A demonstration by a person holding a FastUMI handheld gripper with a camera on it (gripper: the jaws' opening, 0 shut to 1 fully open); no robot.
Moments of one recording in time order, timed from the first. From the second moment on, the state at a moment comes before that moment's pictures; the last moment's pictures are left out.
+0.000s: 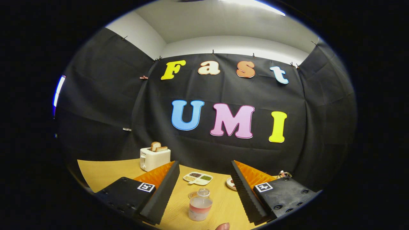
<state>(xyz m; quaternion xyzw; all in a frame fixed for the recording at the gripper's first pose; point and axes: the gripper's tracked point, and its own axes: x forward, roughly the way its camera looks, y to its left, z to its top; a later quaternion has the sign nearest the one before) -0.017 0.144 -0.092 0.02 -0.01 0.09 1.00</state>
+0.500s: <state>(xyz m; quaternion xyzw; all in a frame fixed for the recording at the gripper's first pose) -0.009 0.149 -0.212 0.03 0.06 0.03 1.00</state>
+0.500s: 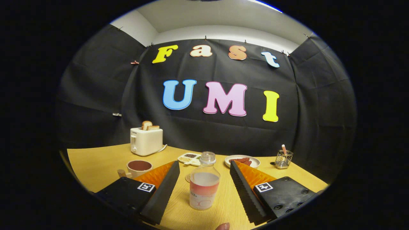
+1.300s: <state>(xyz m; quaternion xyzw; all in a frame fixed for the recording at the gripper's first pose) 0.032 0.143 -0.259 0.00 0.09 -0.06 0.99</state>
